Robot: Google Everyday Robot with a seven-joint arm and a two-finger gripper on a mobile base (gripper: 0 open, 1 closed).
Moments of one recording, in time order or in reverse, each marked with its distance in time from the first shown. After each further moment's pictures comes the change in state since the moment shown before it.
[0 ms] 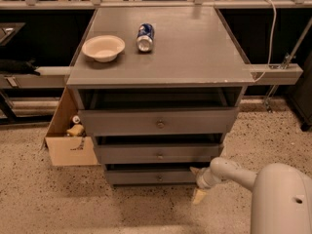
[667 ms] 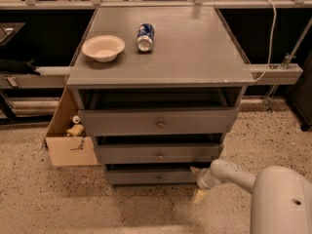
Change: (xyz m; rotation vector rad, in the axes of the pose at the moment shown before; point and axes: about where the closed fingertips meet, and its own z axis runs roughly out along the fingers) arm 0.008 -0.004 0.009 0.031 0.001 -0.029
